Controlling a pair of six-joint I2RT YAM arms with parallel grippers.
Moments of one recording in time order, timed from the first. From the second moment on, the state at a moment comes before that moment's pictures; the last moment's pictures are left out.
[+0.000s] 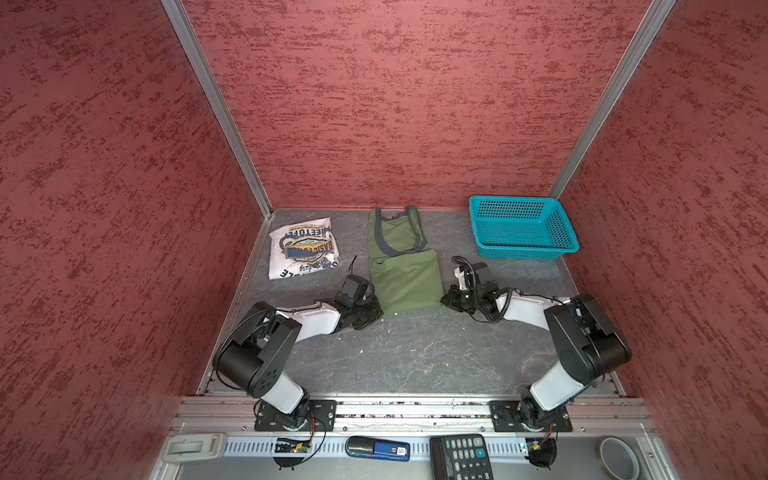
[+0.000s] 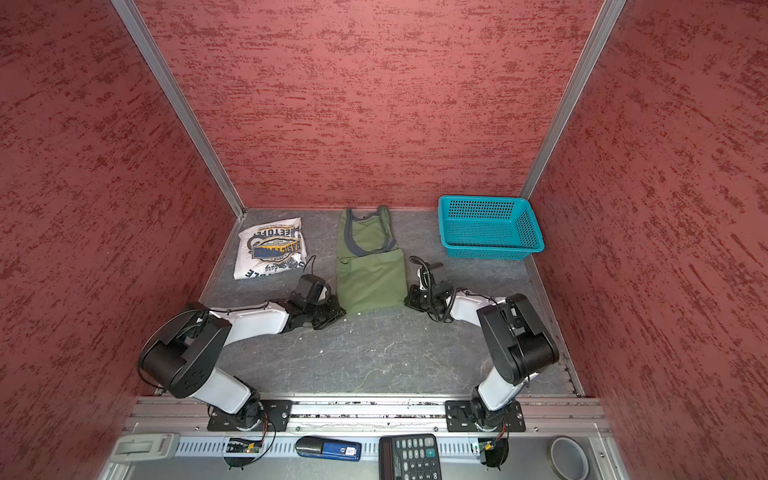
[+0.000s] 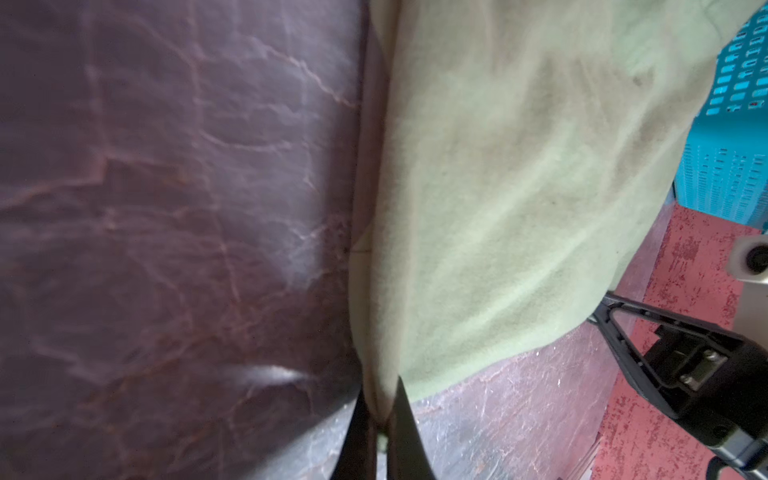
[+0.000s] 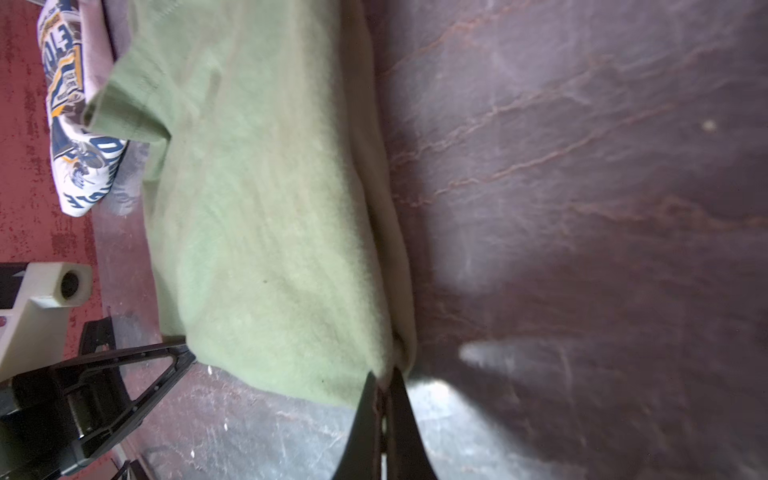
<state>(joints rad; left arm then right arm) -0.51 1.54 0.62 -0.01 0.28 -0.99 0.37 1.61 0.73 -0.01 -0.39 0.68</state>
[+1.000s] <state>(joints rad) -0.55 1.06 0.91 -0.48 0.17 -1.03 0.42 1.24 1.10 -0.47 -0.32 0.64</state>
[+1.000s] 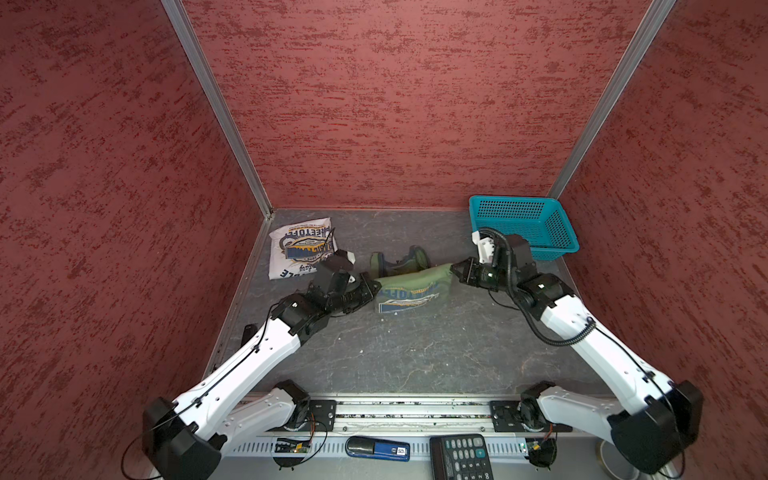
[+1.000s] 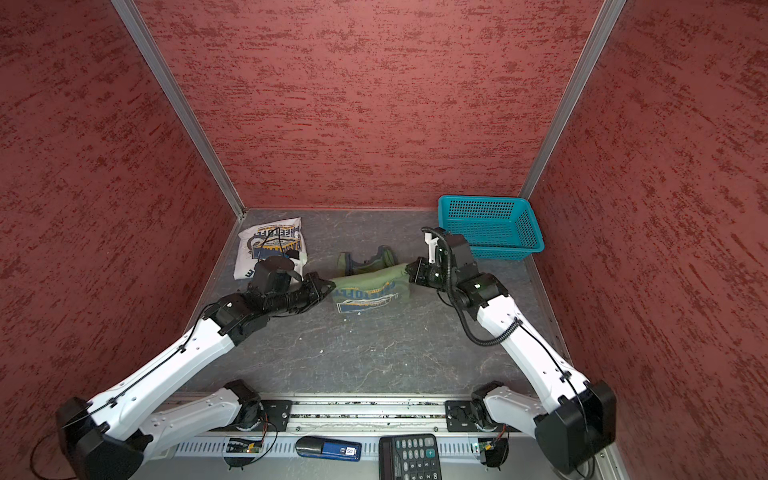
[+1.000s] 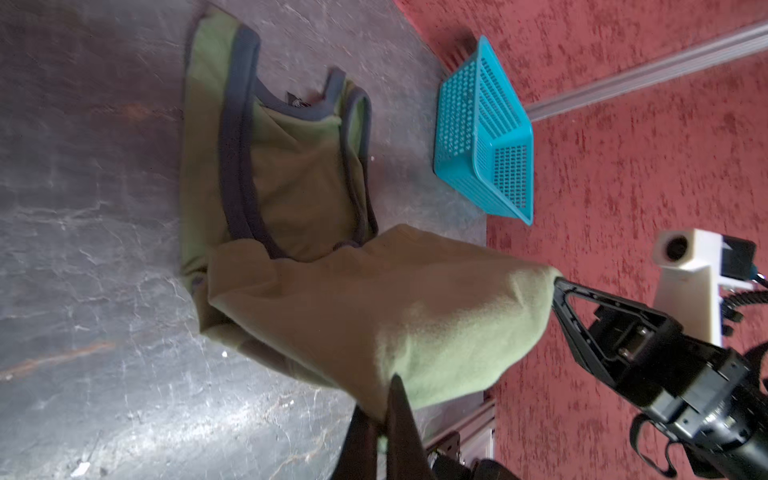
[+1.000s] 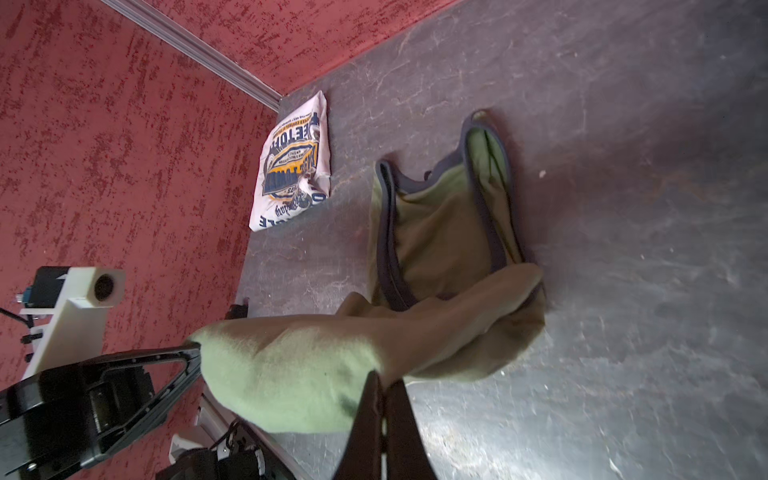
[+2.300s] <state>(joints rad) -0.24 1.75 1.20 -0.42 0.34 -0.85 0.30 2.04 1.50 -0.33 -0.30 0.50</state>
